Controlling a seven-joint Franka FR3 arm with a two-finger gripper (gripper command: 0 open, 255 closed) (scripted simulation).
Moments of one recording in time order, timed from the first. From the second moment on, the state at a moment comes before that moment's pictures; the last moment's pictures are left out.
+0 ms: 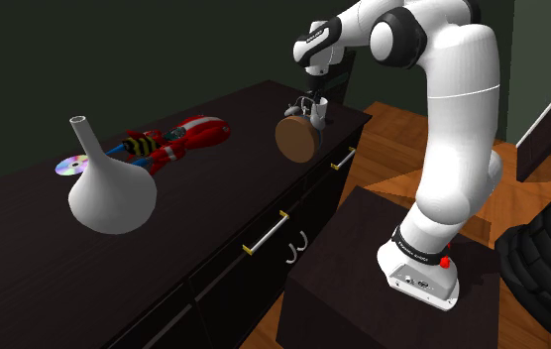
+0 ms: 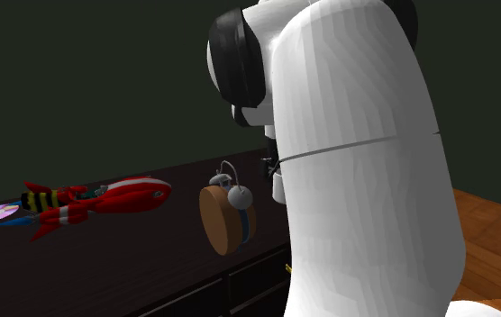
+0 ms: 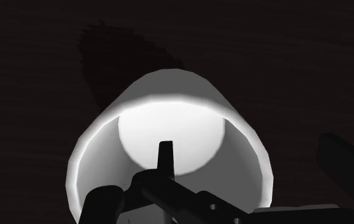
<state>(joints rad) -0.22 0.47 -0.39 -1.66 0.15 2.07 -0.76</state>
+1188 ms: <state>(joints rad) -0.21 0.44 -0.40 -1.64 0.13 2.02 -0.75</state>
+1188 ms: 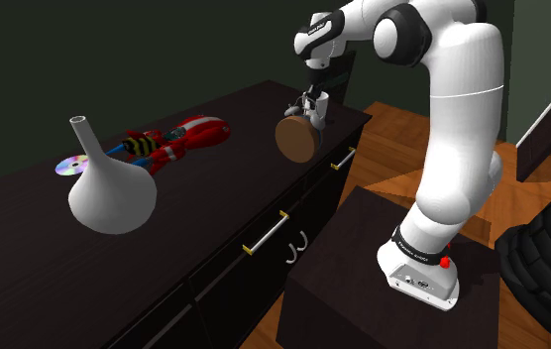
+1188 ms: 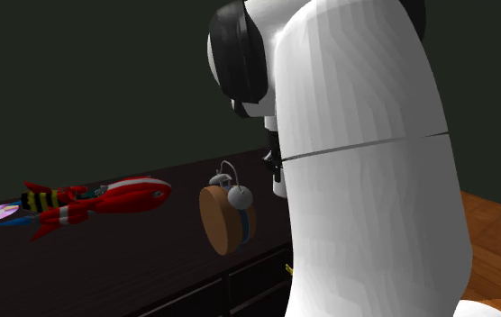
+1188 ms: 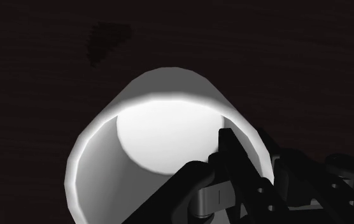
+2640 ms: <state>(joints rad) -0.22 0.39 -0.42 -1.42 0.11 1.75 -0.74</state>
